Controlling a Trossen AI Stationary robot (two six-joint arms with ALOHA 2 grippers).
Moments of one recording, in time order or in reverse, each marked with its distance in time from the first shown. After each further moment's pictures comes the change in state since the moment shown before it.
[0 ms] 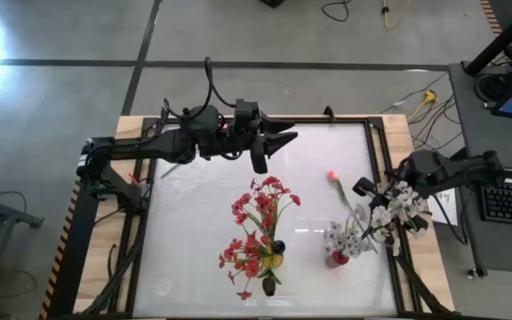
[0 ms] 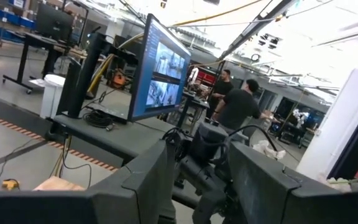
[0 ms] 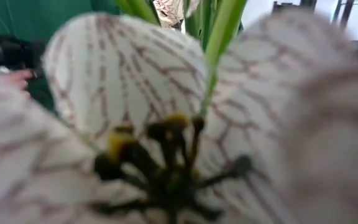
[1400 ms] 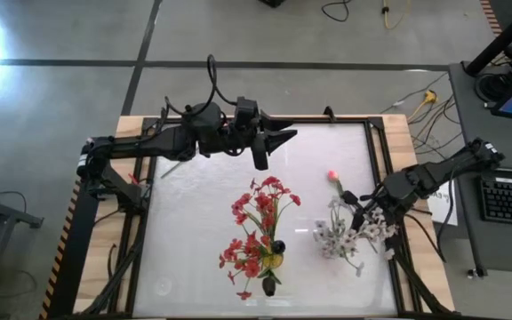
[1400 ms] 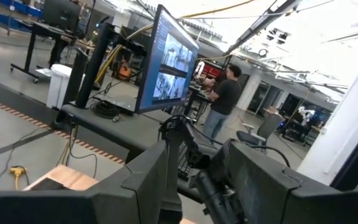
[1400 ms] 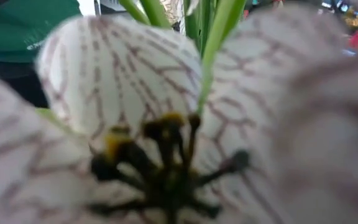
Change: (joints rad) left arm 0.021 -0.001 0.000 -0.040 0.009 -0.028; right arm 0.190 0.096 -0.006 -0.147 0.337 -0.214
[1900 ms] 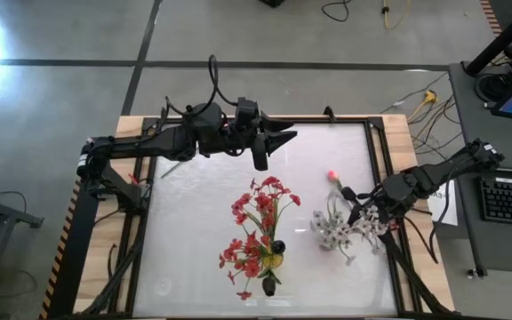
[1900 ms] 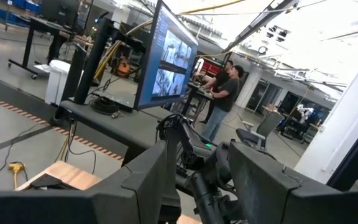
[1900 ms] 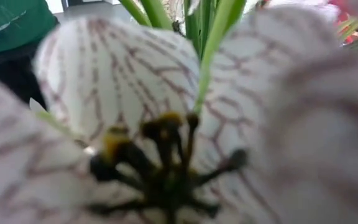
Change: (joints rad) left arm 0.000 0.000 0.000 -0.014 0.010 -0.009; right arm 0.000 -0.052 -0.080 0.018 0.118 0.023
